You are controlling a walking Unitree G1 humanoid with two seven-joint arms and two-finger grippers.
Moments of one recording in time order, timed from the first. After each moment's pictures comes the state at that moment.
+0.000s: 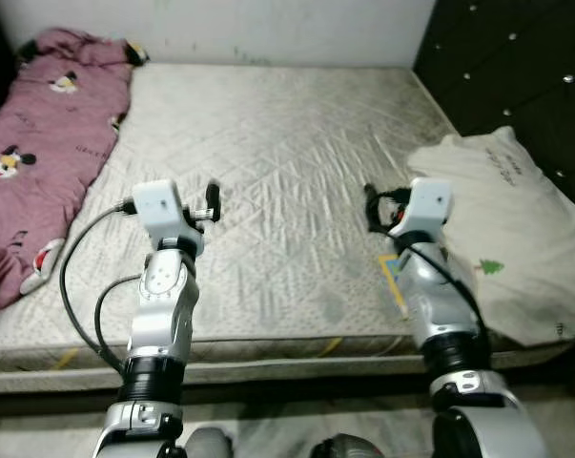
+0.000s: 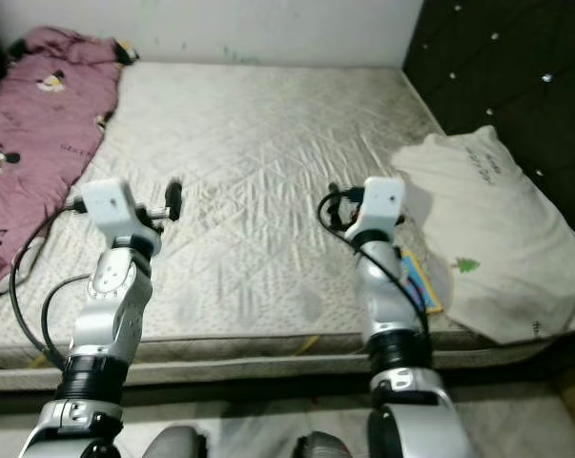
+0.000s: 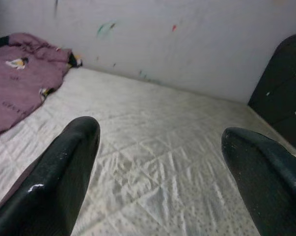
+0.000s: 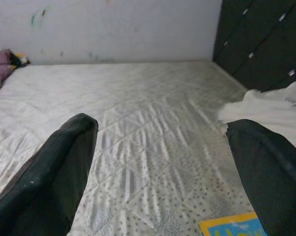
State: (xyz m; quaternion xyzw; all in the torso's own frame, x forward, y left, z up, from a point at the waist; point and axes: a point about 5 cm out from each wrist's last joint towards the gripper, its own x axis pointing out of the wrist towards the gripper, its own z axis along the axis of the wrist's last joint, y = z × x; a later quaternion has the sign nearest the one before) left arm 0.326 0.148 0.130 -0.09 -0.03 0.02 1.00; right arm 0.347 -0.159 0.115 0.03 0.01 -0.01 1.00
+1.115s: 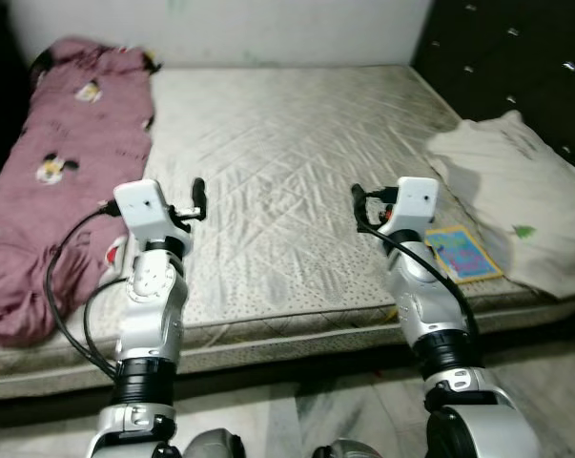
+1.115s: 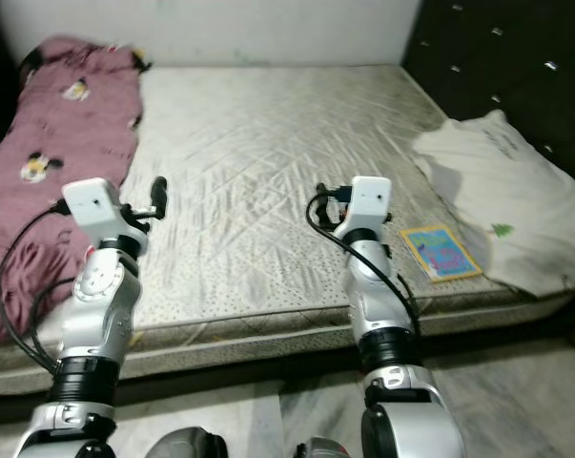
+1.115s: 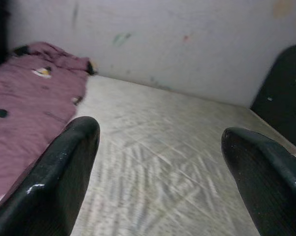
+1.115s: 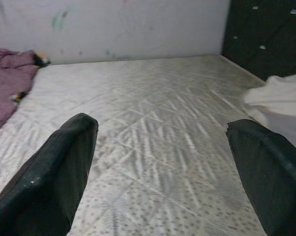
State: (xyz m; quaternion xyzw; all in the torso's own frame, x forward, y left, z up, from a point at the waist) left arm 0.324 0.156 0.130 -0.09 -0.04 0.03 0.99; right arm 0.350 -0.147 0.117 0.04 0.01 0.01 1.00
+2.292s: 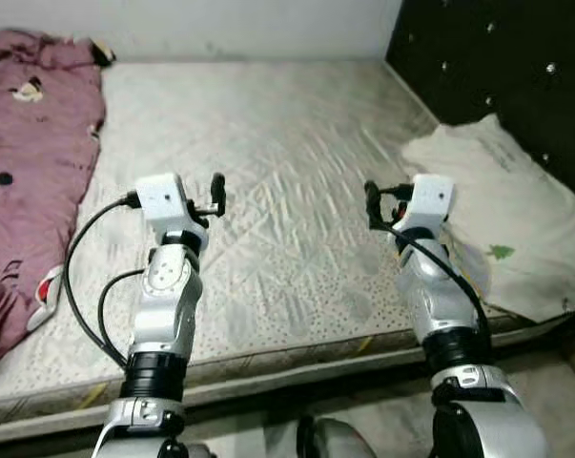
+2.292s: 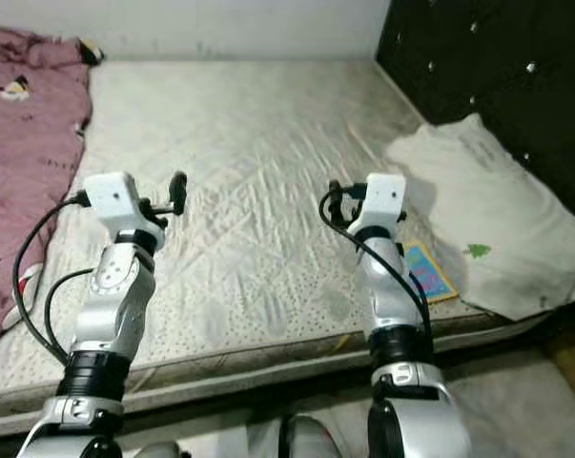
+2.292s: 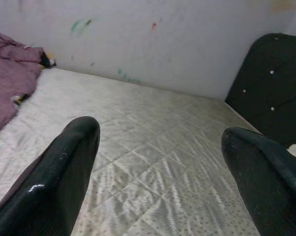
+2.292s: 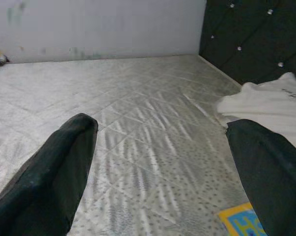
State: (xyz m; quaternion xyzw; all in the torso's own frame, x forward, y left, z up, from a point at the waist) left arm 0.326 0.146 0.131 -0.09 -0.04 0.02 1.00; right arm 0.350 -0.155 0.116 0.03 0.01 0.00 1.00
